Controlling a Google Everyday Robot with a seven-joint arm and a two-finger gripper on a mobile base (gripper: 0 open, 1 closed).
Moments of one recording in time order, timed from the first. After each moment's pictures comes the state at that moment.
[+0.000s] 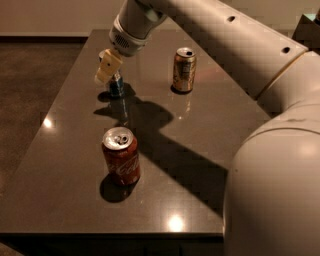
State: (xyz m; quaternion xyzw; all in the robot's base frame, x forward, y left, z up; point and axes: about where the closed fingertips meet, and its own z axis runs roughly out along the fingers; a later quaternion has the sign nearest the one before) arm 0.680 0.101 0.925 -0.52 0.80 0.13 0.28
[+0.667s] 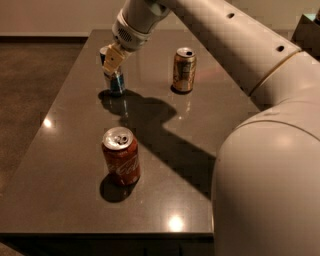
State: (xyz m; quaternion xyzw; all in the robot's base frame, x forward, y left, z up) arm 0.689 0.098 0.931 -0.52 0.80 0.15 0.27
